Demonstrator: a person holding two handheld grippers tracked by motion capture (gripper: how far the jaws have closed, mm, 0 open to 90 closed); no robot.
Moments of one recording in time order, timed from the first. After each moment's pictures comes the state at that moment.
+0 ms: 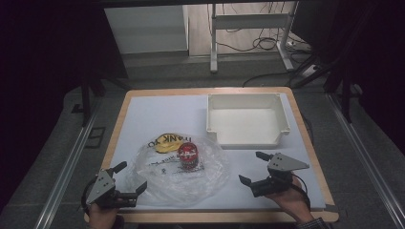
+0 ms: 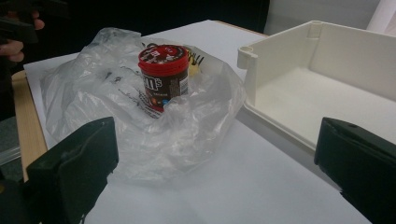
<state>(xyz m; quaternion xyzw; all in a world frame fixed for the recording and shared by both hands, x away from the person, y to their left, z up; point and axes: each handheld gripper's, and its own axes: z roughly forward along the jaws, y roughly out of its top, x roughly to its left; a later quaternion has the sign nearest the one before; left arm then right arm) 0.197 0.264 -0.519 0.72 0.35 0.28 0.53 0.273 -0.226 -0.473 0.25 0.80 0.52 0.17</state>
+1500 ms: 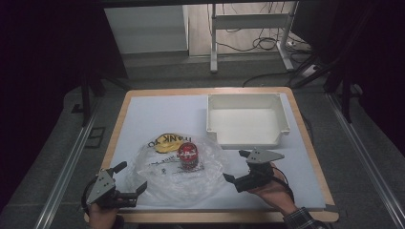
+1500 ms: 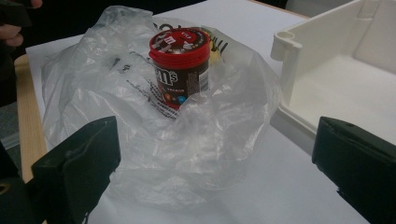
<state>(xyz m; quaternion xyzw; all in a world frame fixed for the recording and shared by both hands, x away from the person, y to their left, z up) 0.197 0.264 -0.519 0.72 0.35 0.28 0.53 0.293 -0.181 -0.480 0.24 0.83 0.49 0.14</state>
